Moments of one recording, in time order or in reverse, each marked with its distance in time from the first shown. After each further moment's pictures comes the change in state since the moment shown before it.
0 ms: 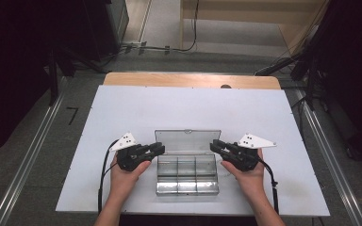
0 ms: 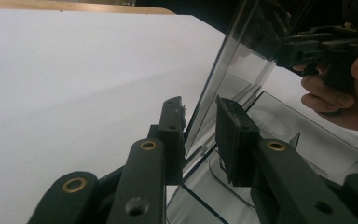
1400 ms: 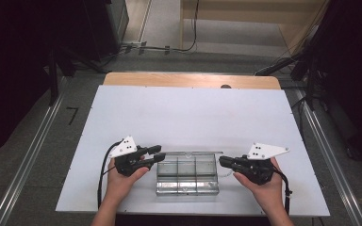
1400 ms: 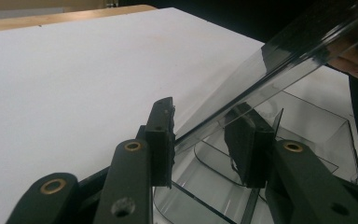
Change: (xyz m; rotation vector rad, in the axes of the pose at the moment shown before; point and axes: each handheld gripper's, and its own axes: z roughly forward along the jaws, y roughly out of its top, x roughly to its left) left arm -0.013 0.003 -0.011 0.039 -0.041 0.149; right arm 0.018 0.010 -0.049 0.180 0.105 -0.103
